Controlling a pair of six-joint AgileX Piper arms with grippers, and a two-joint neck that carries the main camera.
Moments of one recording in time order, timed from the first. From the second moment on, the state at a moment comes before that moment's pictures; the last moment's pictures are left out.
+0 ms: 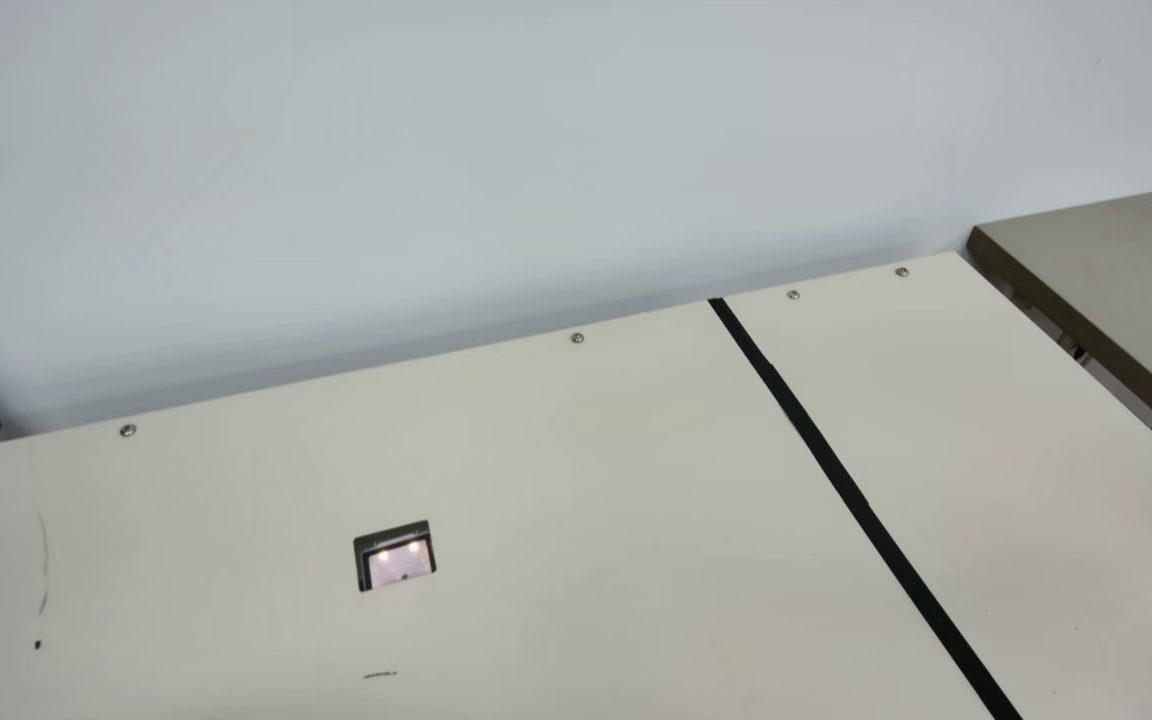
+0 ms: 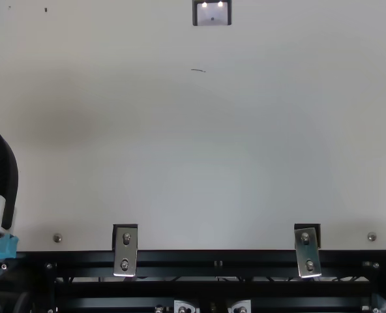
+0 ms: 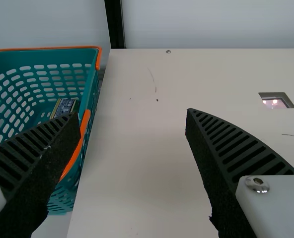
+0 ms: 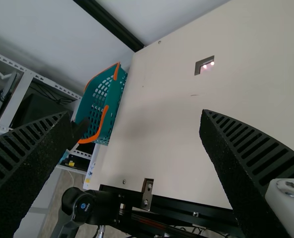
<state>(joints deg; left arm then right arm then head) -3.9 13.6 -20.2 4.9 38.2 -6.5 19.5 21.0 -61.1 18.5 70.0 35.3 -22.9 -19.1</state>
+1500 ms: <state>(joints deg) -3.9 13.6 -20.2 4.9 38.2 -6.5 19.5 21.0 -61.1 18.5 70.0 35.3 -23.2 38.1</state>
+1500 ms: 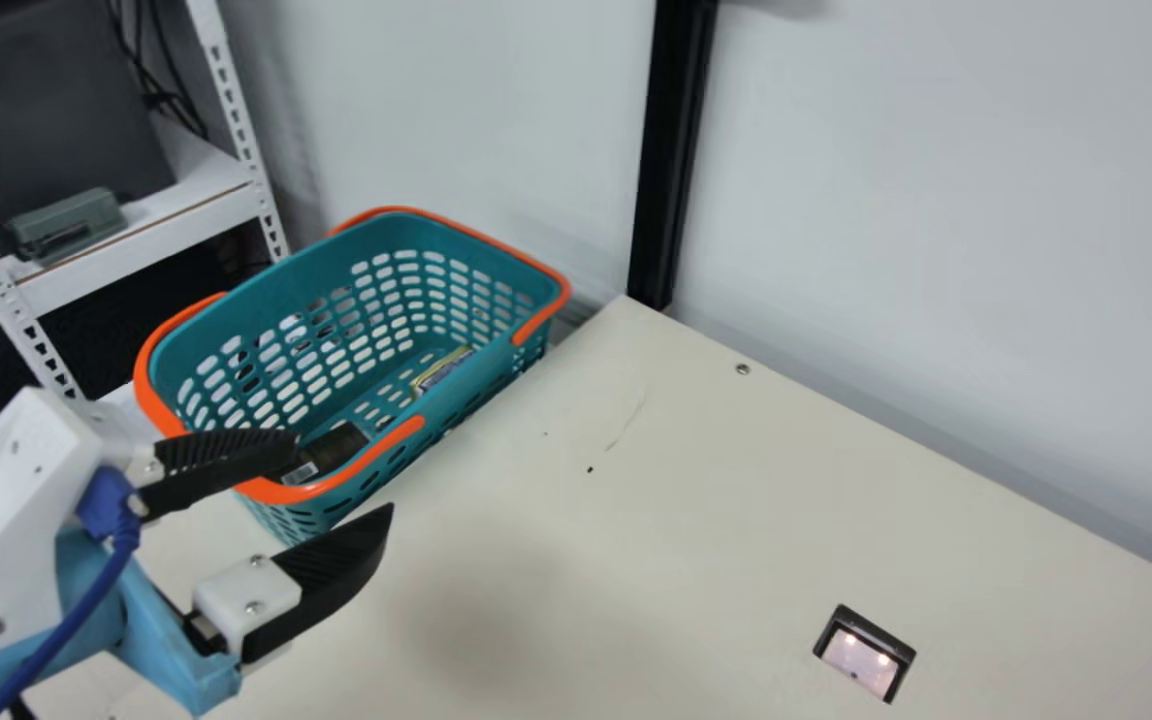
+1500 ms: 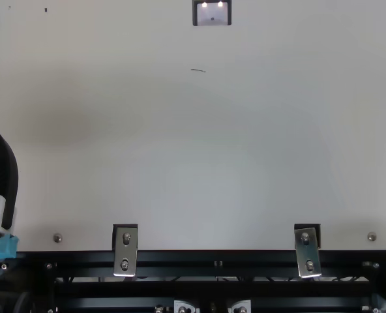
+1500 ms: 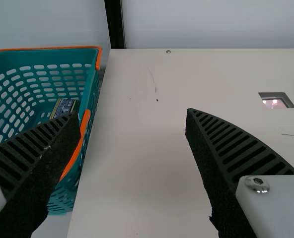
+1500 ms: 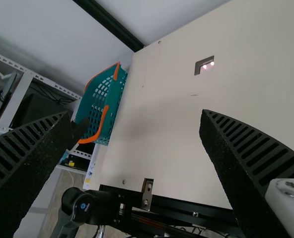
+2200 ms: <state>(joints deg) -3.9 14.9 -21.3 5.9 37.4 -8.3 19.5 21.0 -61.1 18.5 70.0 35.3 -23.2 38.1</state>
